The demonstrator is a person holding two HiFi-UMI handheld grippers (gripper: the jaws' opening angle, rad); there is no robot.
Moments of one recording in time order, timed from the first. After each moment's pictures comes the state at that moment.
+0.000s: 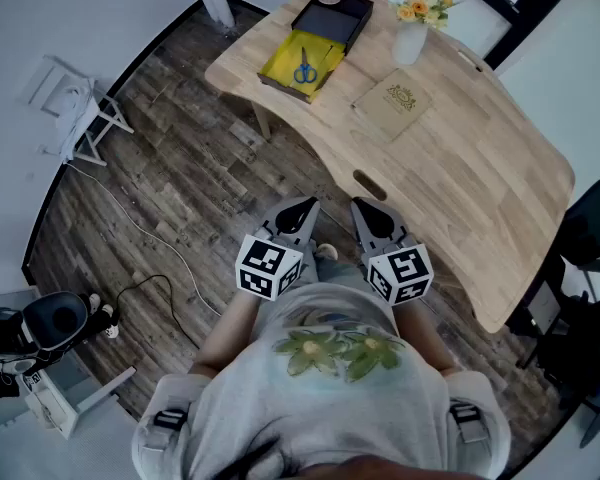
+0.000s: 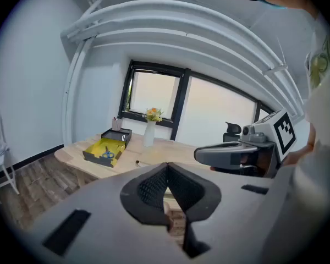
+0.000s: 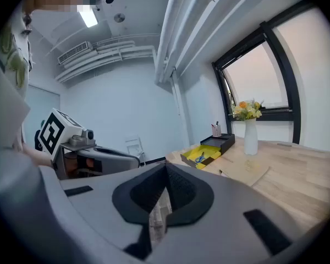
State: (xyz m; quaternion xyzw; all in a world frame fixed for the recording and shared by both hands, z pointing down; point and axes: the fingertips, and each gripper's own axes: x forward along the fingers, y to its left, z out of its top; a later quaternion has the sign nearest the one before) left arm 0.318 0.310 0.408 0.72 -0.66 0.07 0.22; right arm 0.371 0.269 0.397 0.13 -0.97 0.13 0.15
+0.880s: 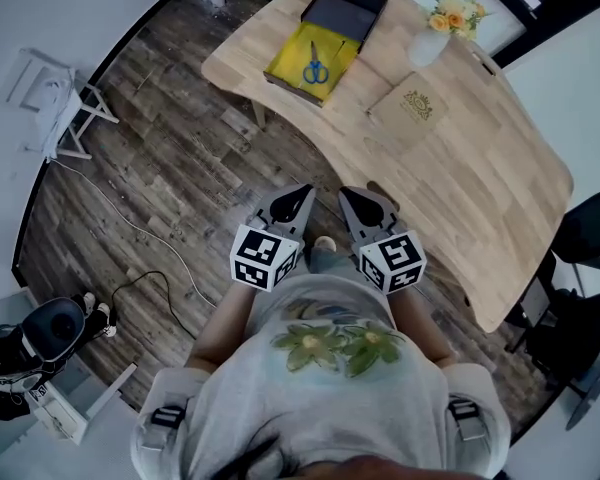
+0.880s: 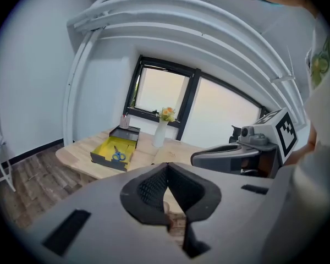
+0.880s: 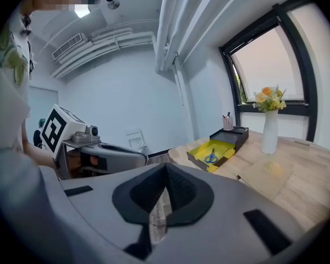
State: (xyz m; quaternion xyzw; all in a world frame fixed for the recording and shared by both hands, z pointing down) left arm 0.207 0.268 0.421 0.72 -0.65 0.06 0.24; right arm 0.249 0.240 0.415 0.11 -0.97 0.14 0.19
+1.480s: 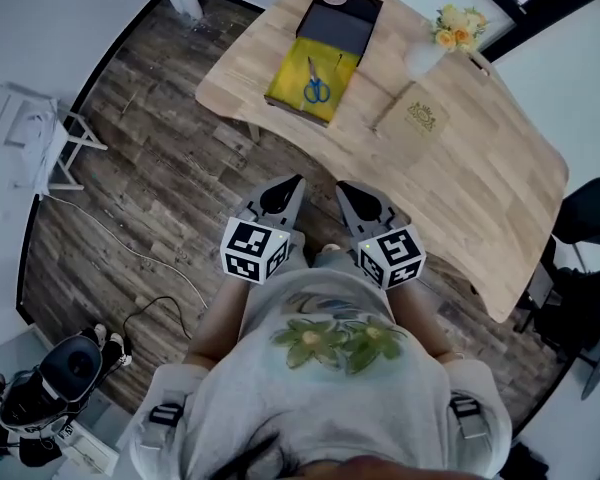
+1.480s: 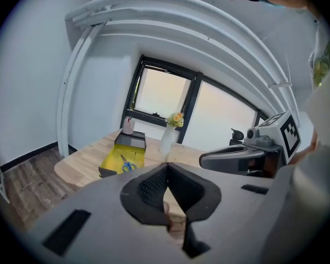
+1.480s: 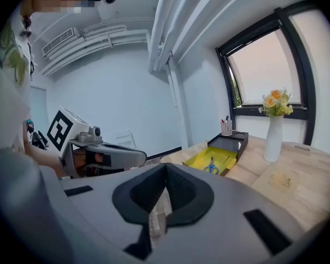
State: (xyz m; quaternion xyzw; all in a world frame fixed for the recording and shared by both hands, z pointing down) left arm 0.104 0.230 0.419 0.74 -0.62 0.05 0.24; right arm 0.163 0.208 0.411 0.16 -0.96 0.13 0.19
